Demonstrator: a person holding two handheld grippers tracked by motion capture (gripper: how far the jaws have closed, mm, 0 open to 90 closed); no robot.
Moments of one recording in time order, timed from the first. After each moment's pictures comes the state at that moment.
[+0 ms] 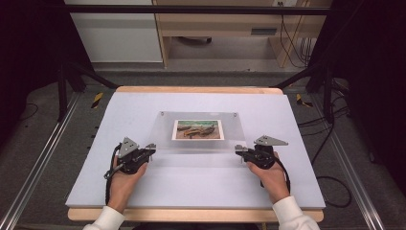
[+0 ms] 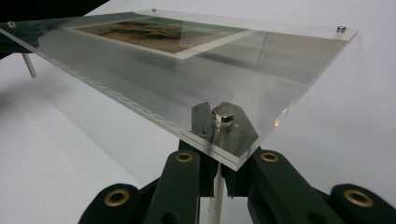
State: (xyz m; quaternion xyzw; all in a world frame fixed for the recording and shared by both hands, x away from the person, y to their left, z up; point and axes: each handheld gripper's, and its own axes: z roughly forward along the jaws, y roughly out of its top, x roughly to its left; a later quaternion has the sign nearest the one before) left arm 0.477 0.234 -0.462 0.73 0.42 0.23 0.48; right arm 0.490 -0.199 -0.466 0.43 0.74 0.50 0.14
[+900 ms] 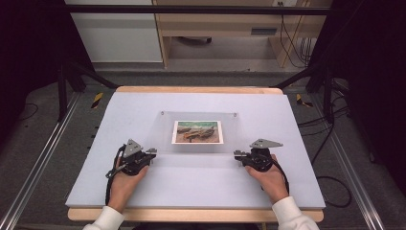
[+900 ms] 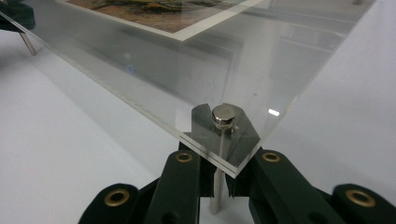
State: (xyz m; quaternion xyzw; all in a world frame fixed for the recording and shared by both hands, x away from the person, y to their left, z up) left arm 0.481 0.233 -0.475 0.77 0.42 0.22 0.43; right arm 0.489 -0.194 -0.477 0.43 0.77 0.46 0.13
